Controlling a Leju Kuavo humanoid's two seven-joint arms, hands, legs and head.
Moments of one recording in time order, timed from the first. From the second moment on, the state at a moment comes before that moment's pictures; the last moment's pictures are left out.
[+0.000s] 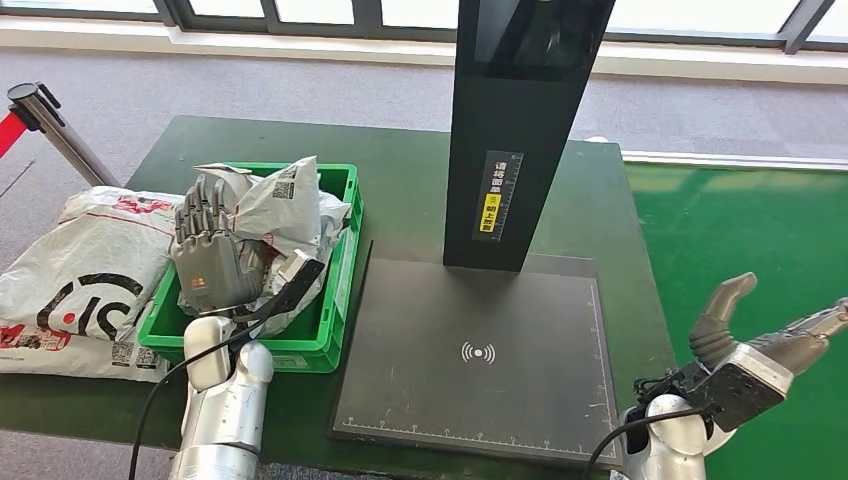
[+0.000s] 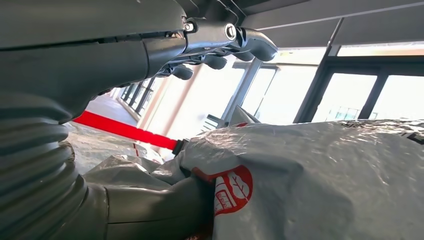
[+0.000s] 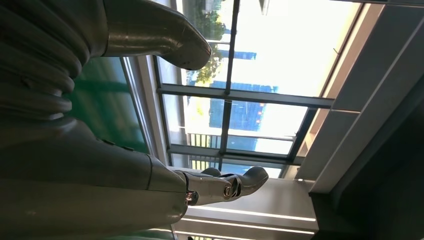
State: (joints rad) left arm -0.36 -0.36 0.40 -1.09 -1.50 0.70 -0.27; right arm -0.11 0.19 -0.16 -1.56 0.22 -0.70 -0.70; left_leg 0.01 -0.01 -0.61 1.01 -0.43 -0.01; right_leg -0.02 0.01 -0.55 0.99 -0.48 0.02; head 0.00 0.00
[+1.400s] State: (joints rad) left arm -0.32 -0.33 0.14 -1.12 -0.79 0.60 -0.53; right arm -0.08 0.18 -0.16 -1.56 0.21 -0.70 -0.70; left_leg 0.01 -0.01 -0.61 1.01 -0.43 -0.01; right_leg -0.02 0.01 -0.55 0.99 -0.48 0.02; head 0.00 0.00
